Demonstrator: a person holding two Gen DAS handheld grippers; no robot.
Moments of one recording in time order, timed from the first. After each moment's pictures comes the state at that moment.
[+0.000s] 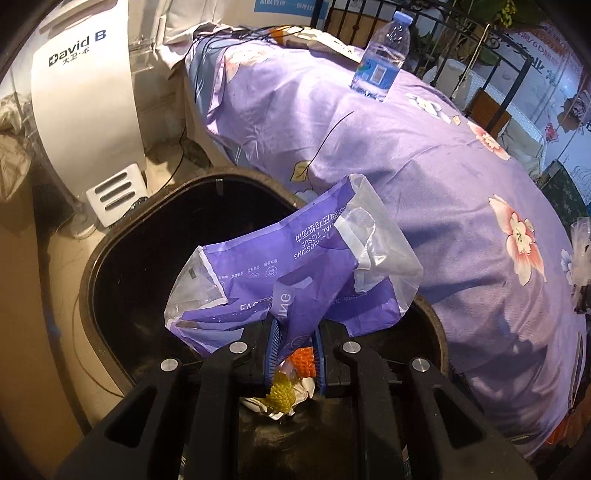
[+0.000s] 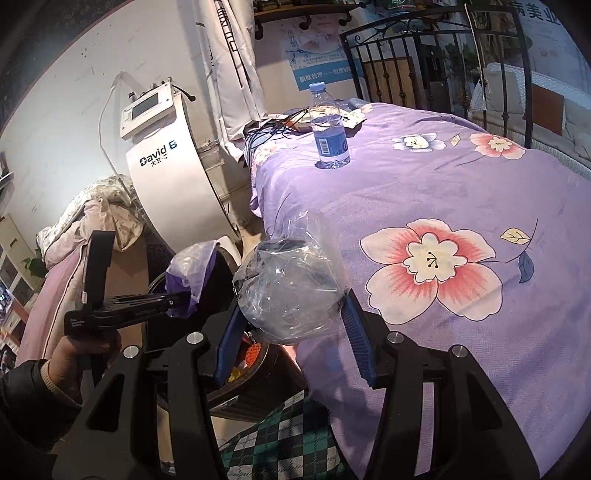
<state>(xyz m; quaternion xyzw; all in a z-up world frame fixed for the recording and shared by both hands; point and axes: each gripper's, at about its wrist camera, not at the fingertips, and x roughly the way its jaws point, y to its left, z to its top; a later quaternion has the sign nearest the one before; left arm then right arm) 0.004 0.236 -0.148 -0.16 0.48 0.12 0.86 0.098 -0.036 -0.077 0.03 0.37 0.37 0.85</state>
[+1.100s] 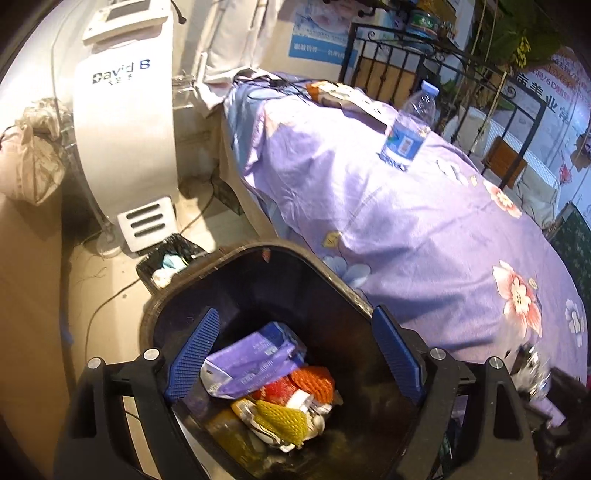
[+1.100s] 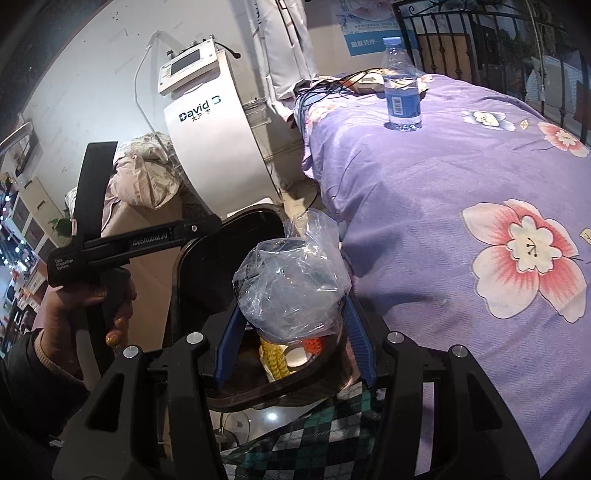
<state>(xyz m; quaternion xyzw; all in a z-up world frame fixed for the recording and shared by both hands) -0.011 0.259 -0.094 -0.17 0.38 0.19 0.89 0.081 0.040 -0.105 -0.01 0.41 0.46 0.79</state>
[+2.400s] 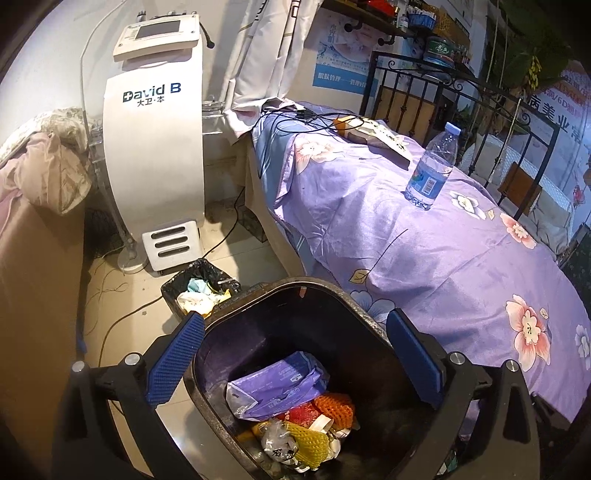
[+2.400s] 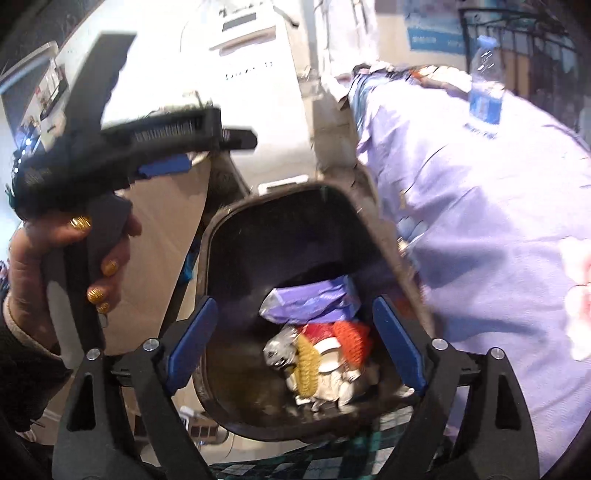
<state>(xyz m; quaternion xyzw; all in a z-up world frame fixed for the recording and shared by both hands) -0.020 0.275 -0.071 -0.15 0.34 0.23 0.90 0.047 0.108 -0.117 -0.08 0.38 0.50 0.77</state>
